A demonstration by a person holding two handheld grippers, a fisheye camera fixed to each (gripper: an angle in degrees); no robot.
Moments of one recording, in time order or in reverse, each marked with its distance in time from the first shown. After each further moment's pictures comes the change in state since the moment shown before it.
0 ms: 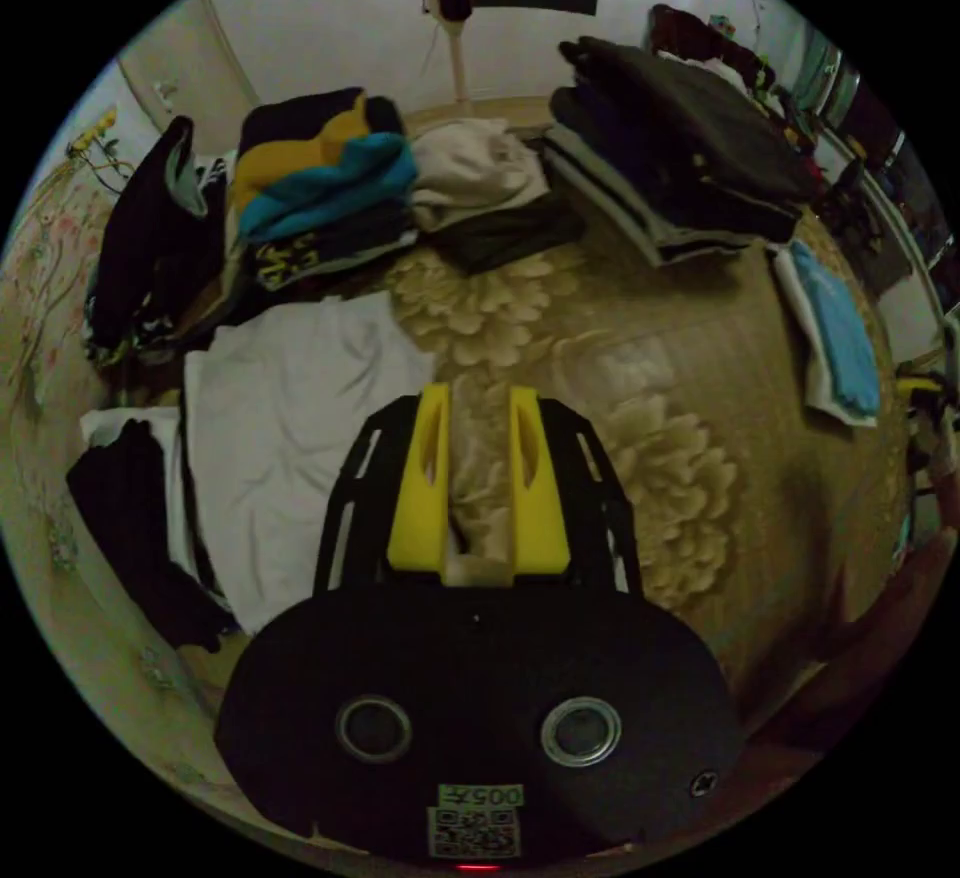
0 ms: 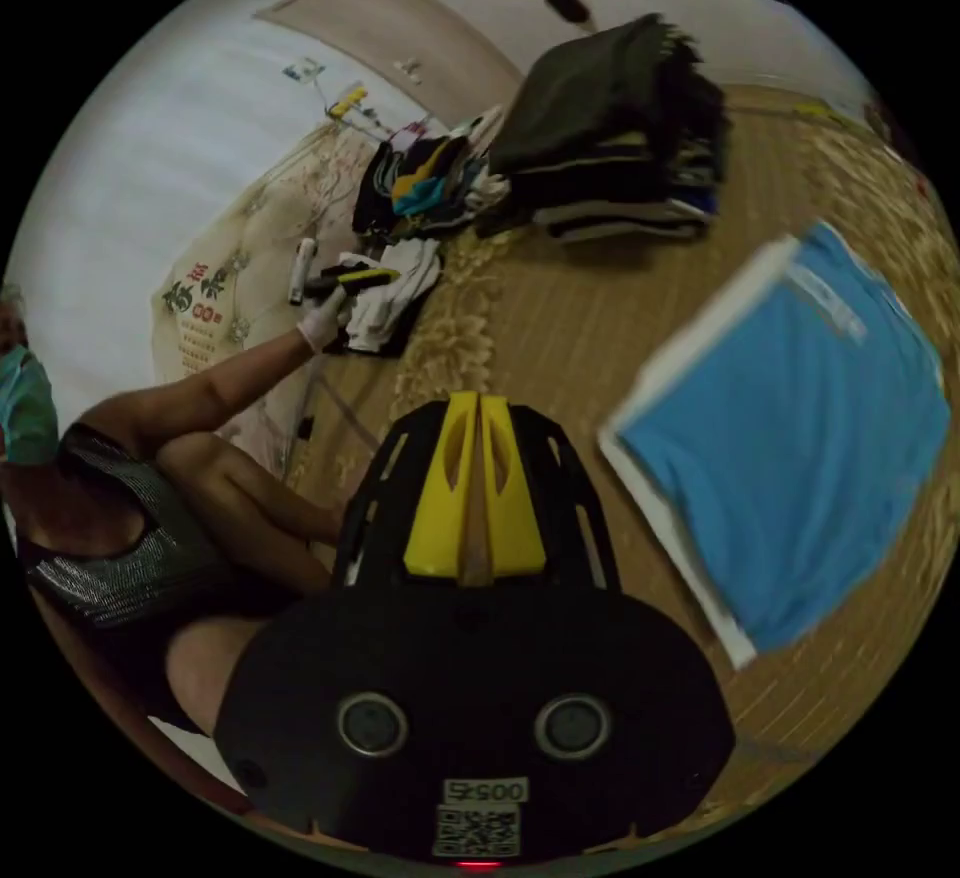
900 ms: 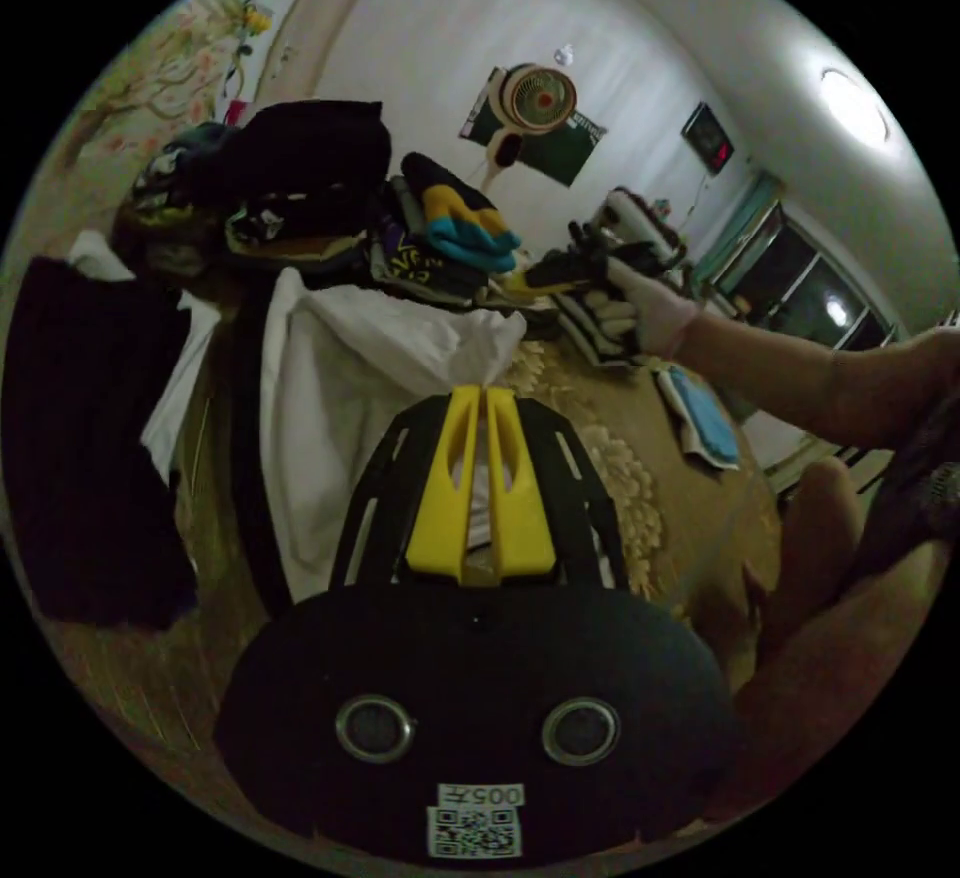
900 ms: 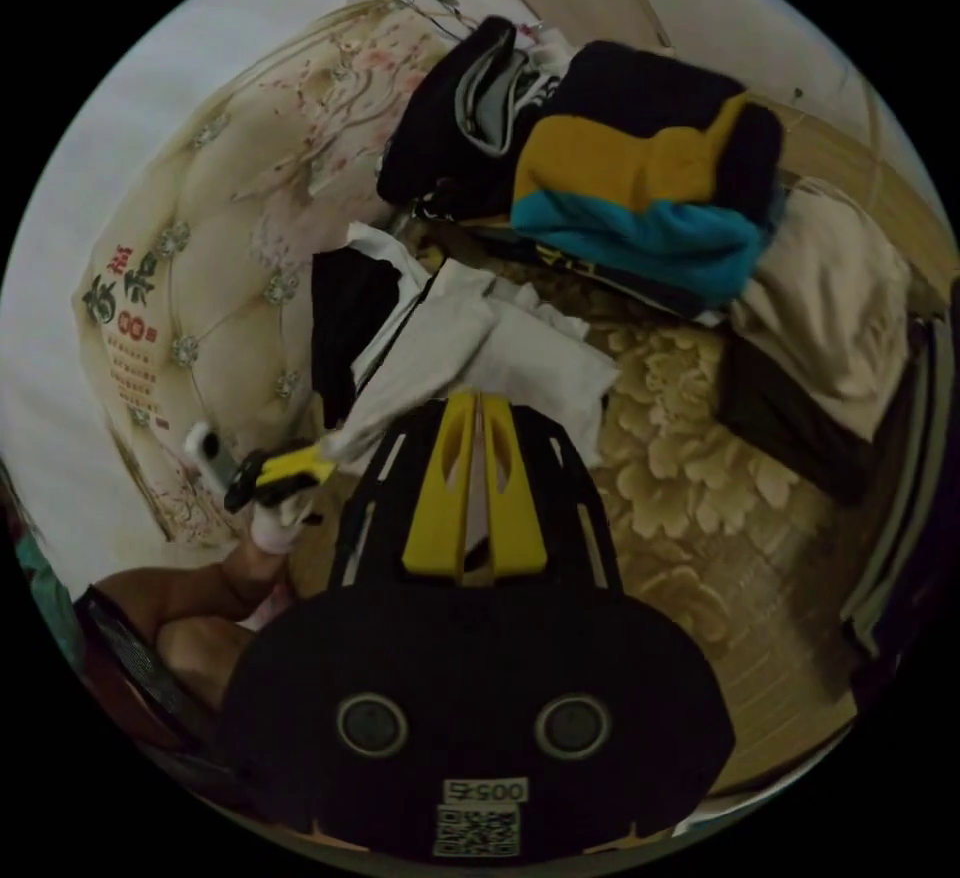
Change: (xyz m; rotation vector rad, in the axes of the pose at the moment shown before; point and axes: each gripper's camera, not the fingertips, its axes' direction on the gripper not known) left arm -0.473 0.331 -0.281 0.445 0.434 -0.184; right arm -0.455 -0.316 0.501 -0.211 -0.014 -0.189
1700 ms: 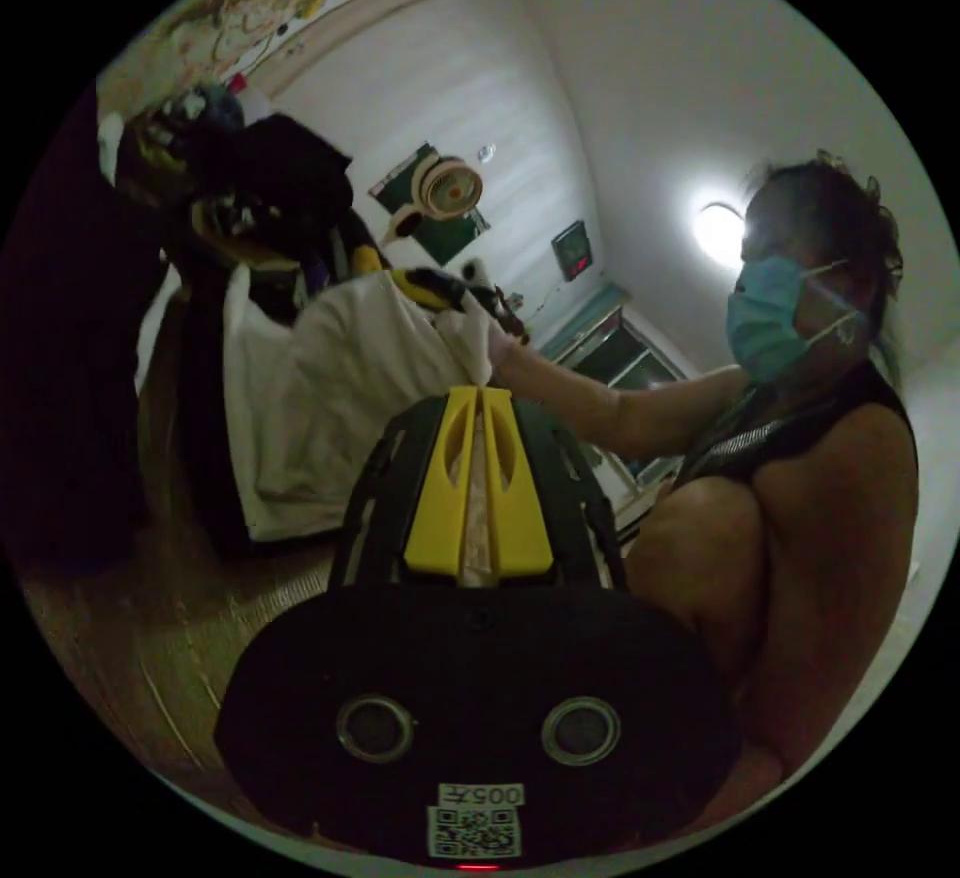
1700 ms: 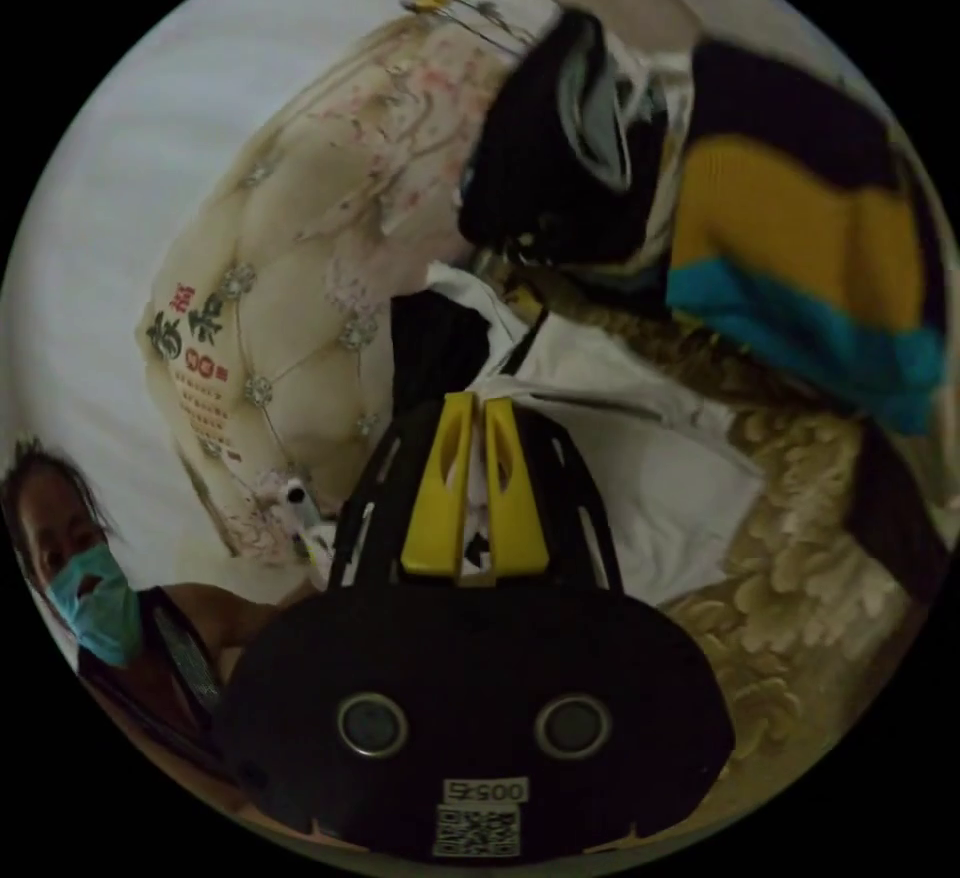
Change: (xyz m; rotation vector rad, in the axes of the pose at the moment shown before) left arm -0.109 0.033 -0.395 0.248 0.532 -0.078; right arm -0.252 0.044 0.080 0.137 -0.220 -0.055
